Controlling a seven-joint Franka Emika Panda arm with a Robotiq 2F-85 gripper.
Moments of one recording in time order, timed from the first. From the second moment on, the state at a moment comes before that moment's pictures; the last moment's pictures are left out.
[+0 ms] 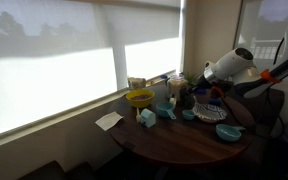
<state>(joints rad) -0.35 0.06 0.08 -2.32 -1.05 3.21 0.88</state>
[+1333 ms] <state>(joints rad) -0.24 0.17 0.07 -2.12 -1.90 3.02 1.86</state>
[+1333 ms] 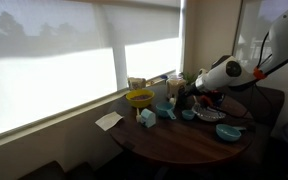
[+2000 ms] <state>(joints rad) -0.26 0.14 0.06 -2.09 -1.94 3.05 1.92</state>
